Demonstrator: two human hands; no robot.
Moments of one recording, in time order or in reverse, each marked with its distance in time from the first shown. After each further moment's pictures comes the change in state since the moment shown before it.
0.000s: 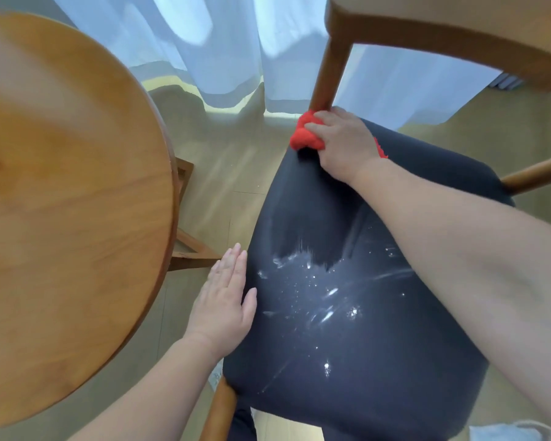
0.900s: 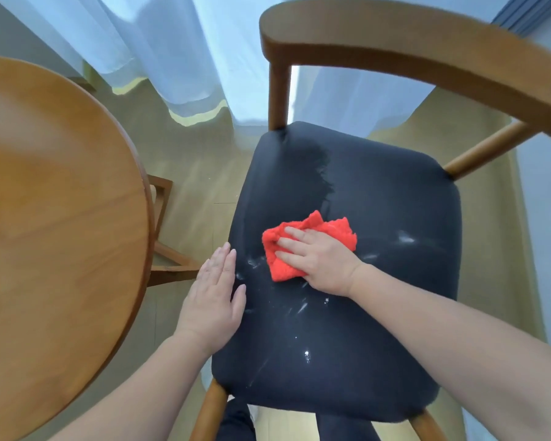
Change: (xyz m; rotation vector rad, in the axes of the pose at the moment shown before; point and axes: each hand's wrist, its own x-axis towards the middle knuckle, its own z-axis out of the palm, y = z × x) left_hand -0.001 0.030 -0.022 -0.009 0.016 0.071; right_hand -0.174 -0.050 0.021 0.072 -0.102 -0.422
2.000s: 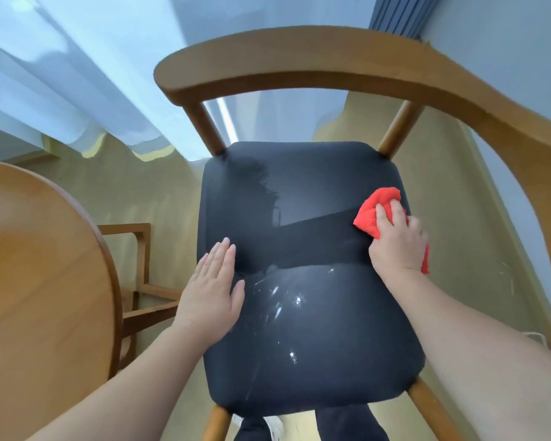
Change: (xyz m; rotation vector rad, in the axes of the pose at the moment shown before) left_hand 0.037 0.055 -0.022 0.235 -0.099 0.230; right_hand -0.139 0.031 -0.019 0.029 0.191 1.436
